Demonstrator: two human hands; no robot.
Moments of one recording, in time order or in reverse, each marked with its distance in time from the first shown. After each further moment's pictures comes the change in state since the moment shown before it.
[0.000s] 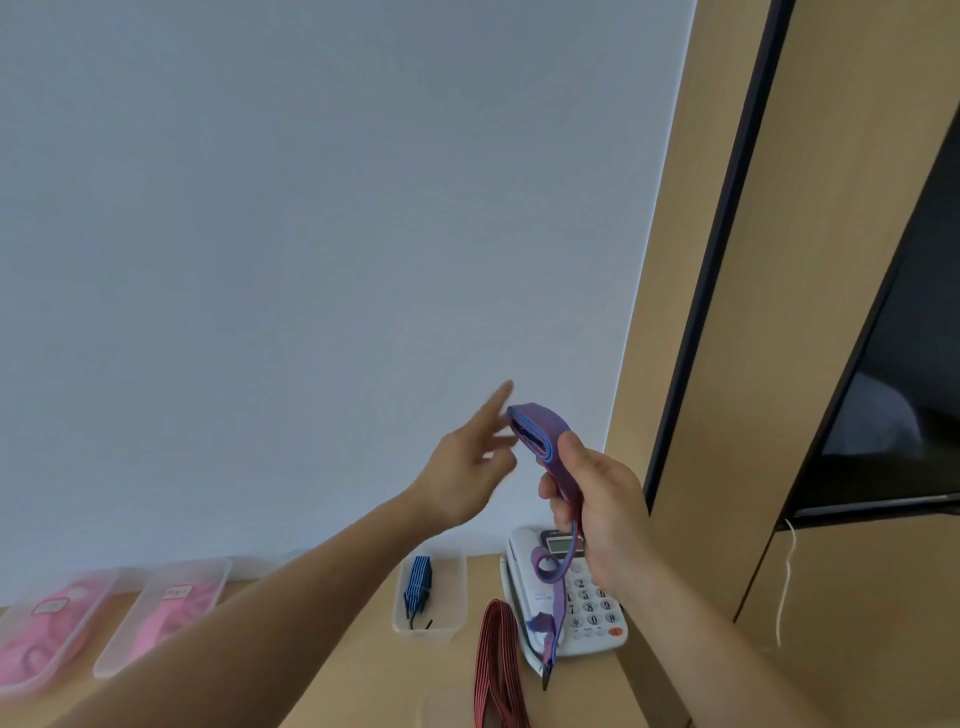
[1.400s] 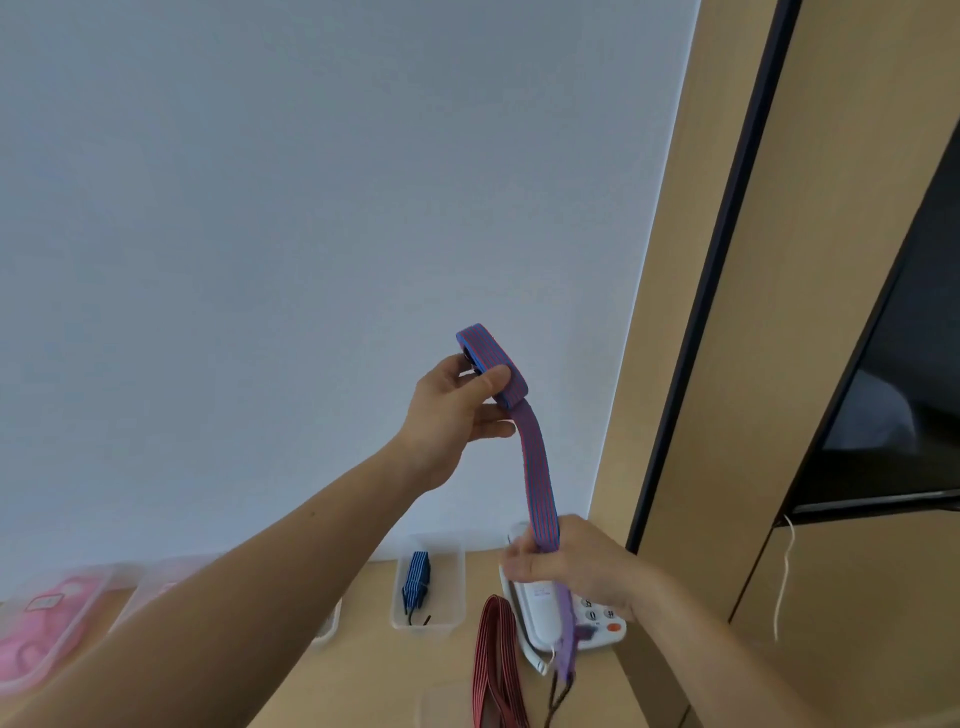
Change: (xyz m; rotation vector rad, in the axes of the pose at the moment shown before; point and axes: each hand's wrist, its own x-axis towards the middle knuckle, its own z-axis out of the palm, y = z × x) left_hand 0.030 0.027 -0.020 -0.644 0.198 -0.214; right_hand -0.001 0.031 -0.021 -0.677 -0.506 0.306
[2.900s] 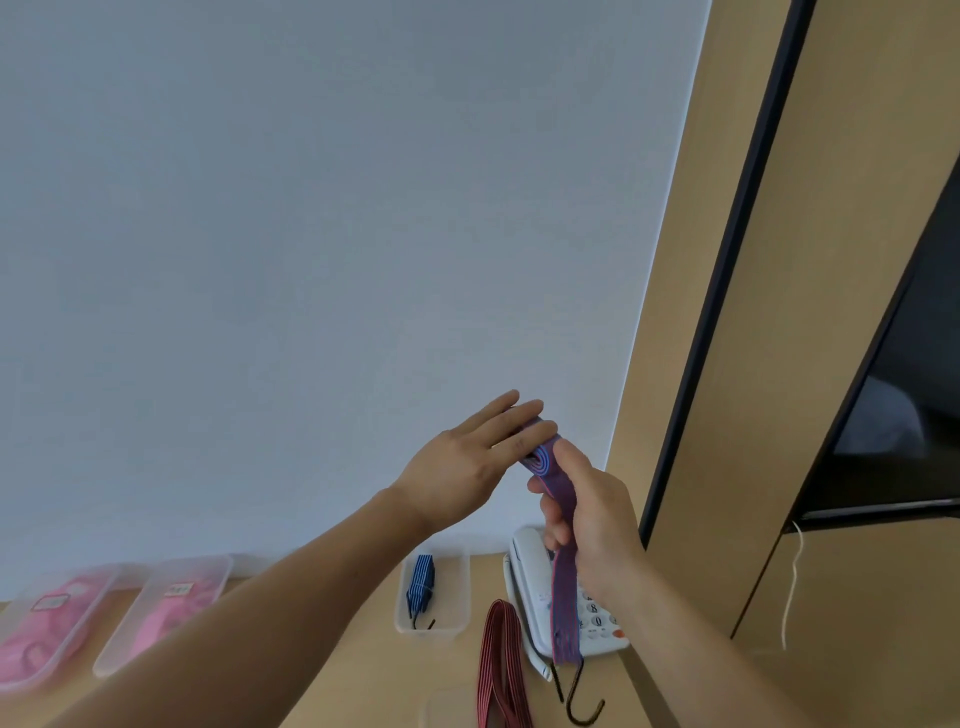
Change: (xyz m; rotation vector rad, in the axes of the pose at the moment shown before) left_hand -0.011 -0.037 -0.029 1.431 -0.270 1.042; right_hand 0.006 -0.041 0.011 0.740 0.487 -0.070
